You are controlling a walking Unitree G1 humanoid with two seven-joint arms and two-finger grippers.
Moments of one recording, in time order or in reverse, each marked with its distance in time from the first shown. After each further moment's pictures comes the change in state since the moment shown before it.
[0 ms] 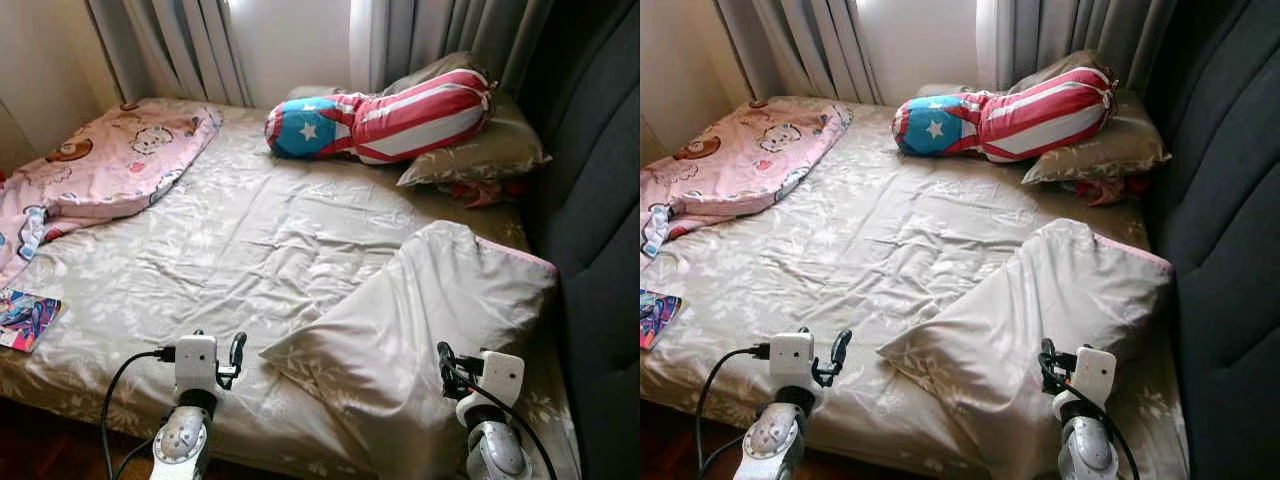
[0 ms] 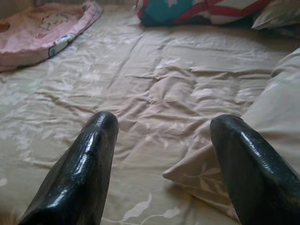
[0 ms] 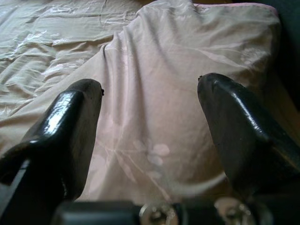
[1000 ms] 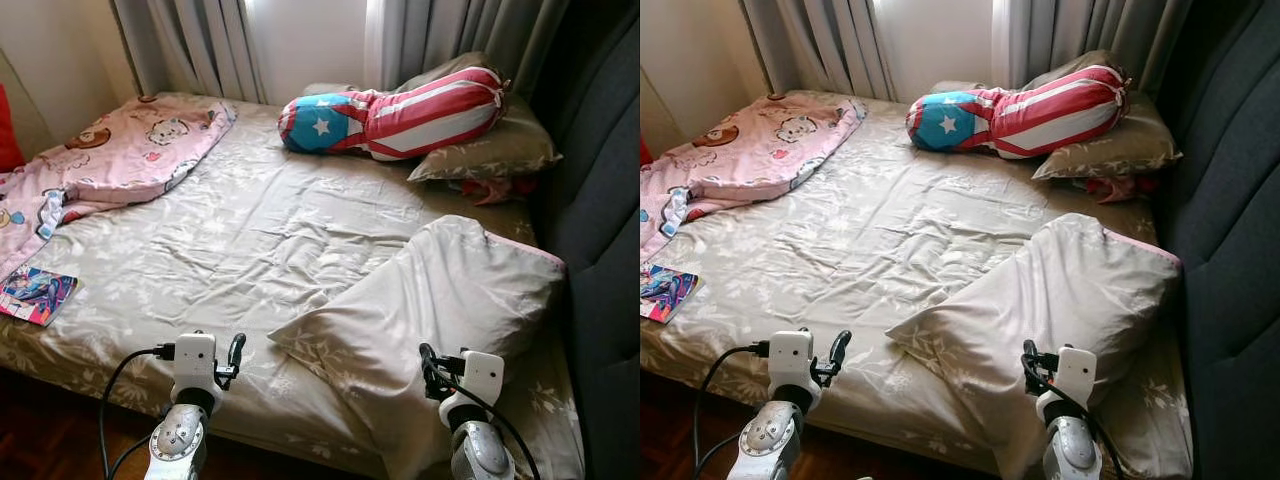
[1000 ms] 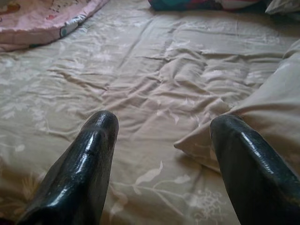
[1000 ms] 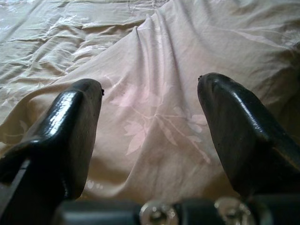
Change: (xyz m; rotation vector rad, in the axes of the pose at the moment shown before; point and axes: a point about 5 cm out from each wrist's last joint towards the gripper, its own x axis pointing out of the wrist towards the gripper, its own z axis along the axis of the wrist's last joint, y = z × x) left arm -0.001 0.006 -0.005 0.010 0.048 -0.006; right arm -0.001 0.021 -0.006 0.012 0.030 0.064
